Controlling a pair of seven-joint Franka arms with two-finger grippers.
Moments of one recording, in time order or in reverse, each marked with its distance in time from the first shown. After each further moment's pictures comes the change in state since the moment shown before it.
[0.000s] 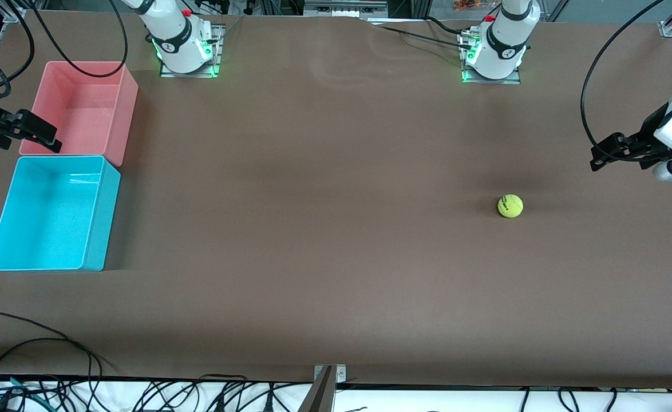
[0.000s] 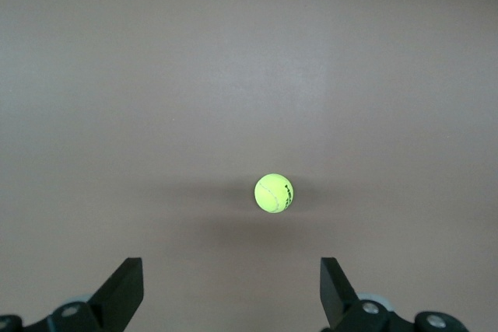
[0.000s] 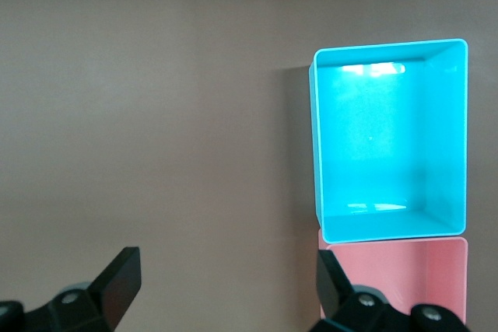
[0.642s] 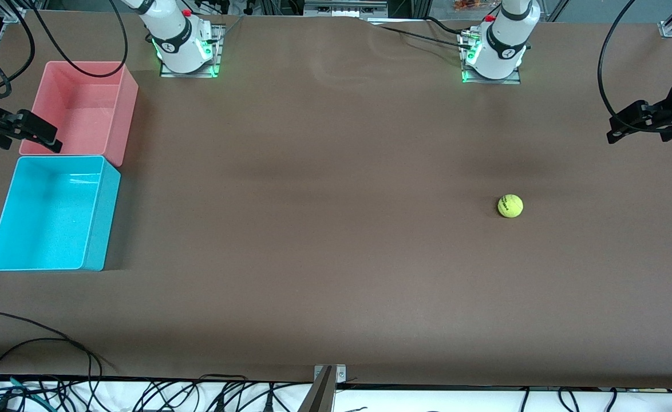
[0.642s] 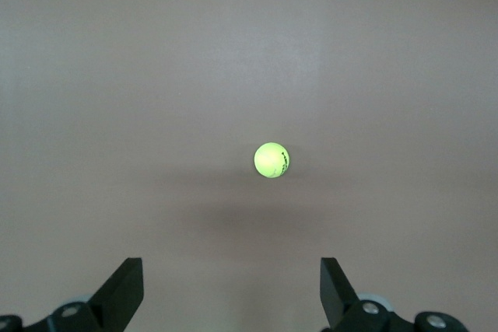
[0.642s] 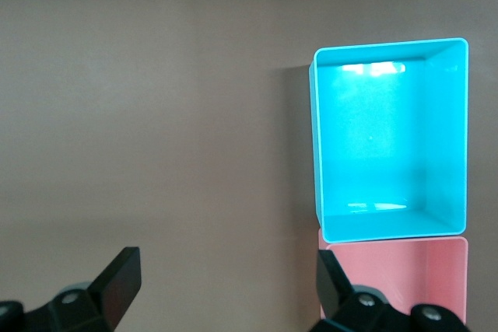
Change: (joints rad) left arm -0.006 0.008 -0.002 0.176 0.000 -0.228 0.000; right arm 0.000 0.000 0.000 -0.002 0.000 0.000 0.000
